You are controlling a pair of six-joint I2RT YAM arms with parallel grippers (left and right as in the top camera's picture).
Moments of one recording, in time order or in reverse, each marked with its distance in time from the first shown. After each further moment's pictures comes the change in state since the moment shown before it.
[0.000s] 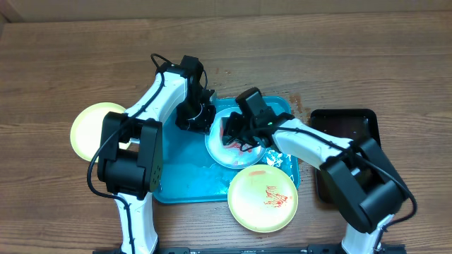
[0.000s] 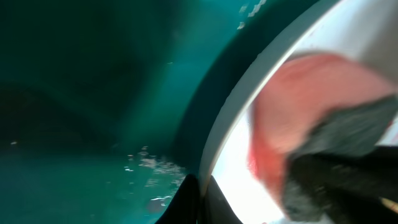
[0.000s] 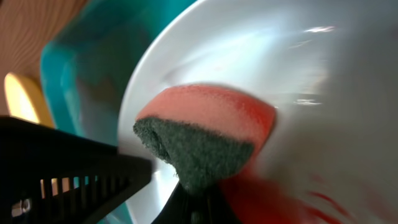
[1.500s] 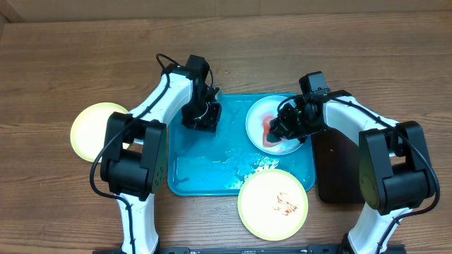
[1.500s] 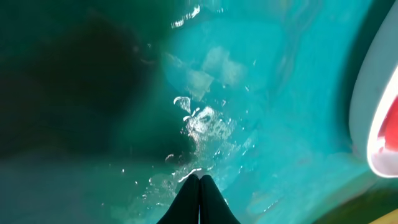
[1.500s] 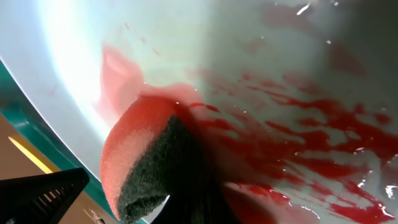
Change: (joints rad) left arm -0.031 0.001 0.000 0.063 0.029 -0.069; right arm -0.419 0.013 0.035 -0.442 -0.233 -0.154
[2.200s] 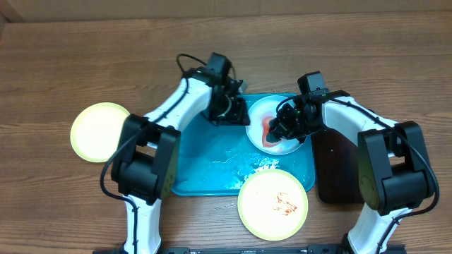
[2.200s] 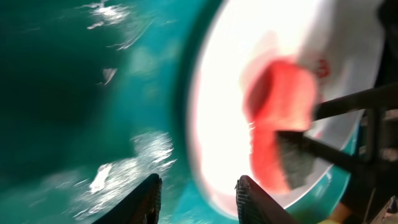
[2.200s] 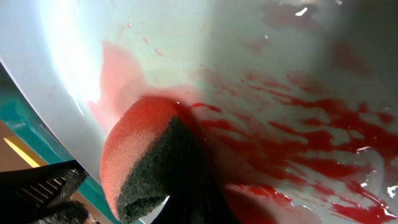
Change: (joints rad) left arm -0.126 0.000 0.000 0.233 0.183 -0.122; right arm 0.014 -0.001 0.000 0.016 0.010 0.002
